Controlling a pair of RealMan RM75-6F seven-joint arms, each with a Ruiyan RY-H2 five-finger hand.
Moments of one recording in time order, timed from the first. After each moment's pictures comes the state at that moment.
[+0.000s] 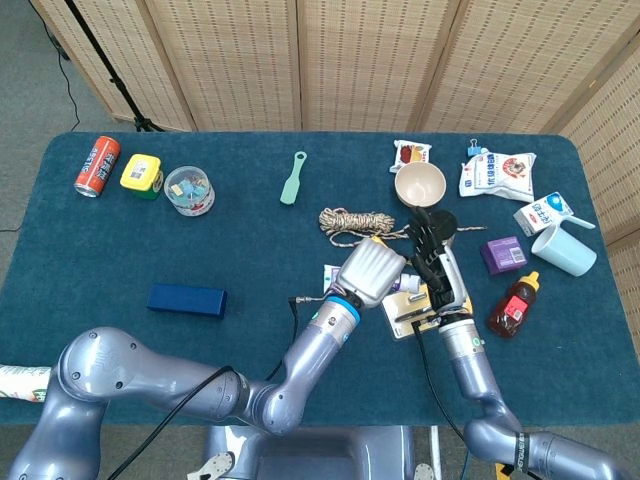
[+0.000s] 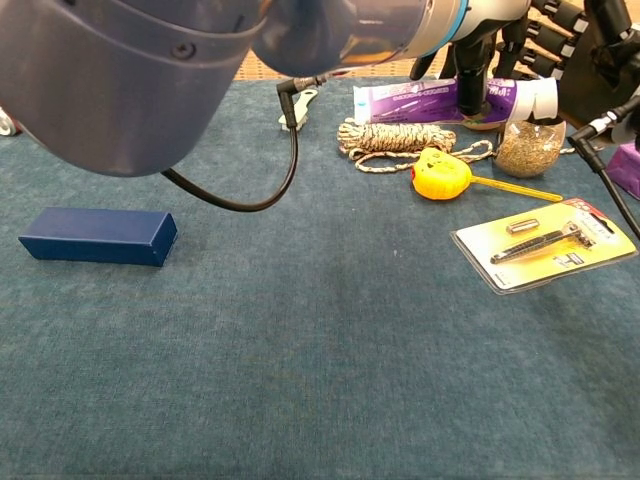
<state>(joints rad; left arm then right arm) -1.60 -1.72 -0.38 -1.59 0.24 1.13 0.95 0.49 -1.58 0.38 -1.56 -1.25 1.10 1.08</state>
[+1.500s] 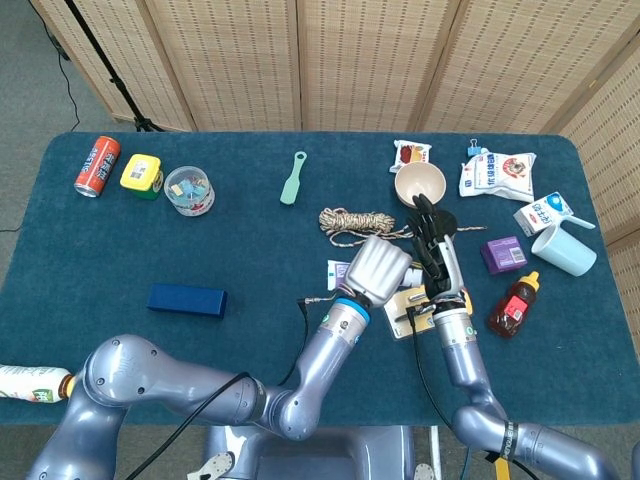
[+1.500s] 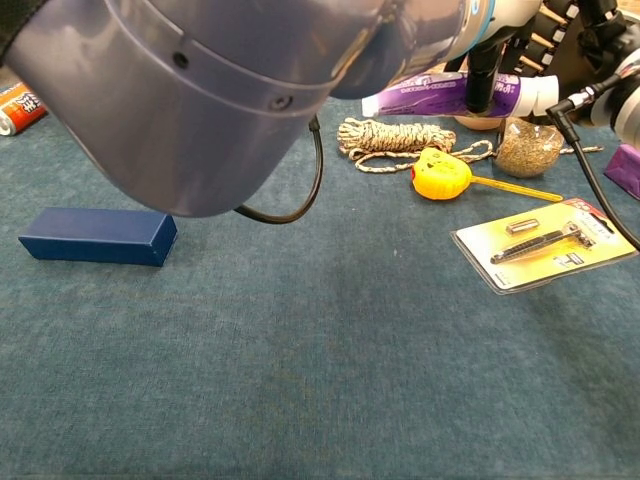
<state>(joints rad) -1.62 -1.81 -0.43 -1.51 0.25 1.19 1.08 0.51 -1.63 0.47 -1.54 -1.18 1.08 1.06</state>
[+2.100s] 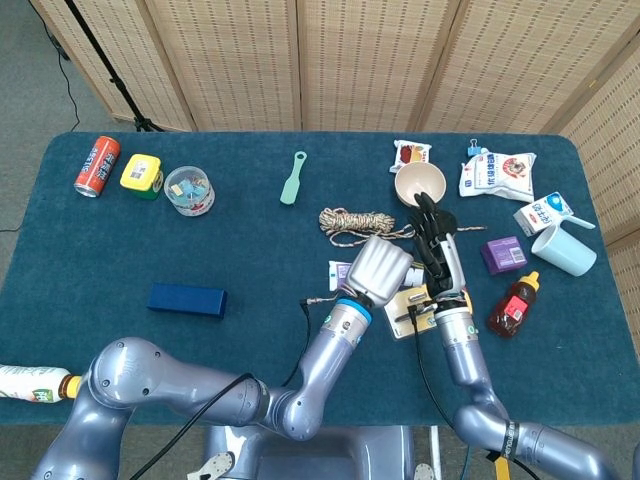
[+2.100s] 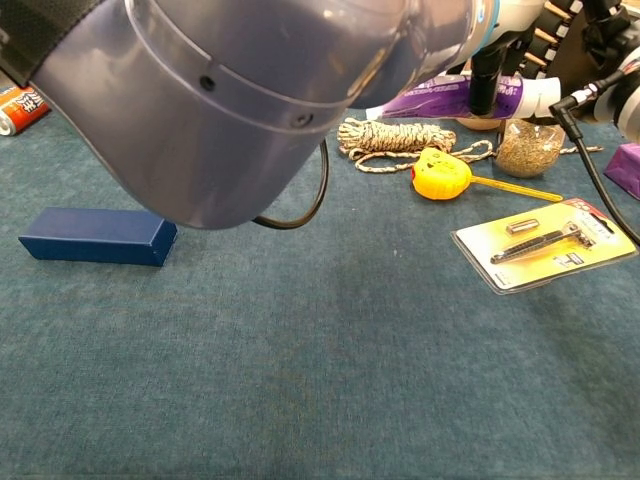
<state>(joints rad) -1.61 -1.84 -0.44 -1.48 0.27 1.19 1.08 0.50 -1.63 0.47 -1.54 -1.20 1.08 1.07</state>
